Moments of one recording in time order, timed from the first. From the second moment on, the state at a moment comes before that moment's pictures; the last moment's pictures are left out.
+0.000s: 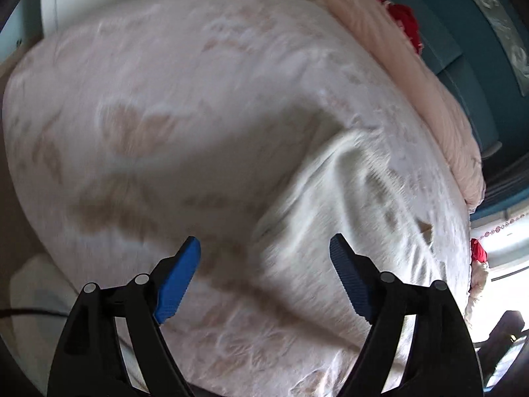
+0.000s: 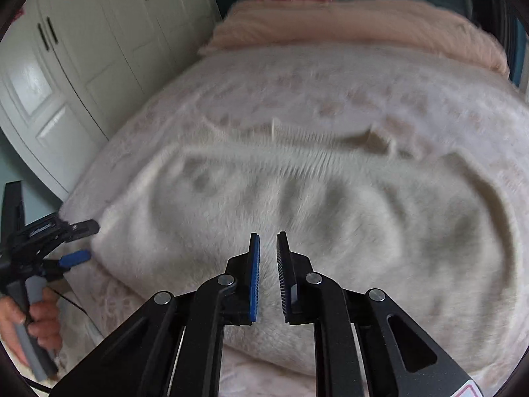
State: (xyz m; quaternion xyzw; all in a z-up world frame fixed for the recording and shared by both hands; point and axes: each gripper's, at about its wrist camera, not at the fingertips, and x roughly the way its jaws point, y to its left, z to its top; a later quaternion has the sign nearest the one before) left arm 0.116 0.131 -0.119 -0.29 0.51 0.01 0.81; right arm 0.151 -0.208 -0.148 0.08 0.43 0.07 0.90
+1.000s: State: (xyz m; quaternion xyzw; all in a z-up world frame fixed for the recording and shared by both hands) left arm 0.085 -0.192 -0.005 -0.04 0.44 -0.27 0.86; right arm 0.055 -0.351 -0.148 0.24 0.38 0.00 0.89
